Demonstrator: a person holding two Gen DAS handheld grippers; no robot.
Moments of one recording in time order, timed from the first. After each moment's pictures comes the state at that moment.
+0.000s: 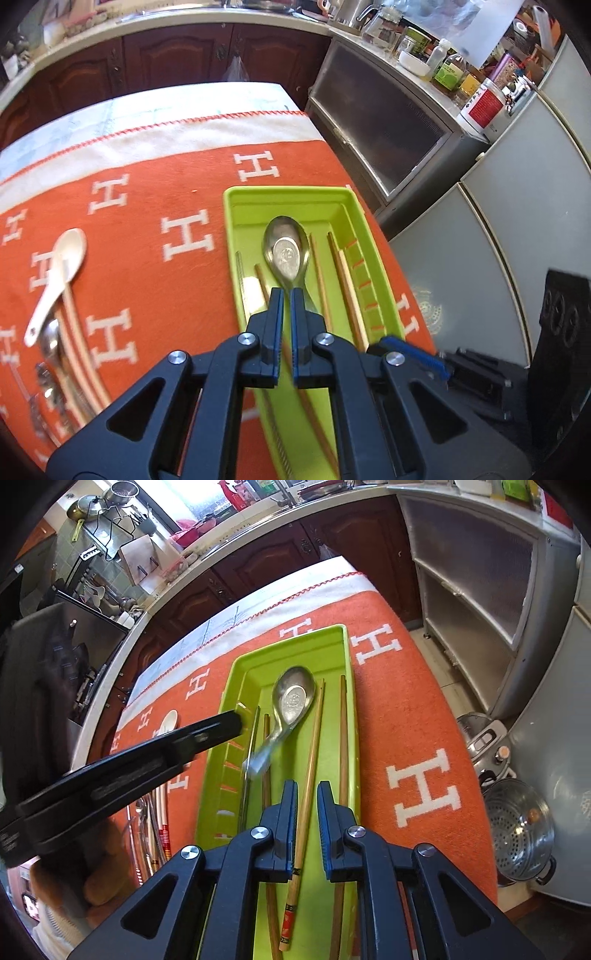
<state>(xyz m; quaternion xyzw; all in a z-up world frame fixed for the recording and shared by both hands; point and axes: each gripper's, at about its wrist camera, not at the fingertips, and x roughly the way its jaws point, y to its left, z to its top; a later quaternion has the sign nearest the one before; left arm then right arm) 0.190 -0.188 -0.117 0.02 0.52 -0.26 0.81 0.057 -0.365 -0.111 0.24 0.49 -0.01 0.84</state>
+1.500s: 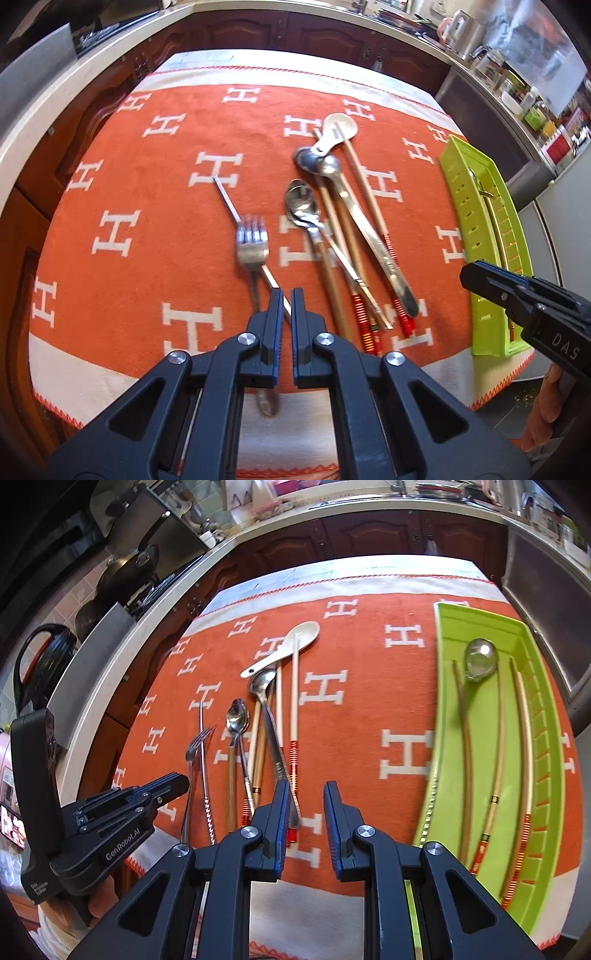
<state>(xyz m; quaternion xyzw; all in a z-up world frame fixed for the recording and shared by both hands) 0.070 0.084 -0.125 -0.04 0.54 -0.08 0.84 0.012 -0.154 -0.066 0.12 0.53 0.11 0.83</state>
